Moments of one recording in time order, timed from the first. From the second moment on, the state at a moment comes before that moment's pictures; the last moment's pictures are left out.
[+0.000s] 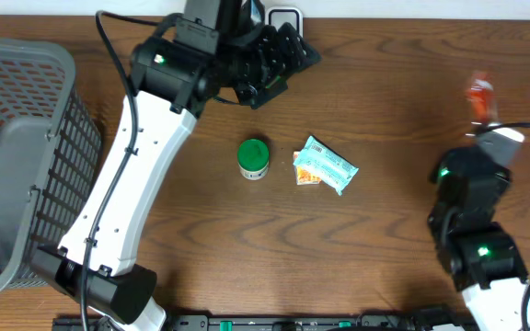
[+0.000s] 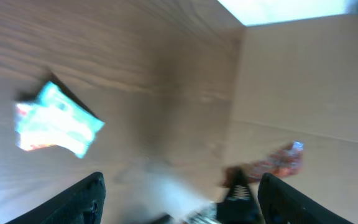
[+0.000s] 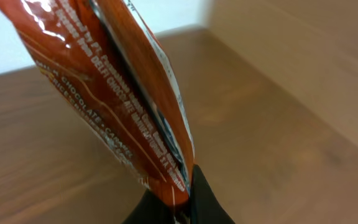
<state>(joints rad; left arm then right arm) -0.44 1.77 2.02 -1.02 0.51 -0.93 0.12 0.90 0.77 -0.44 0.75 0.31</state>
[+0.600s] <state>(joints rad) -0.55 1.77 2.02 -1.07 0.25 -0.79 -0.55 1.62 0.76 -0.03 0.70 0.50</state>
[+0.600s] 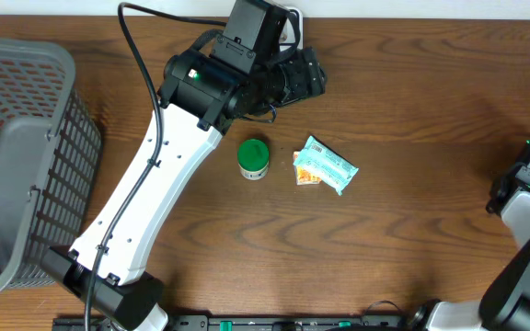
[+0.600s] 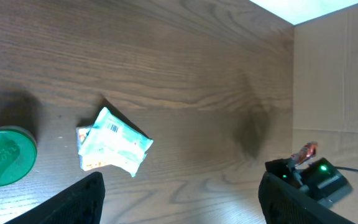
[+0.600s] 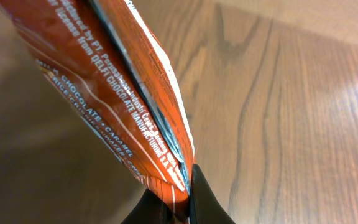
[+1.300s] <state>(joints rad) -0.55 1.77 2.02 -0.98 -0.06 -0.73 -0.70 1.66 1.04 -0.26 0.12 0.42</state>
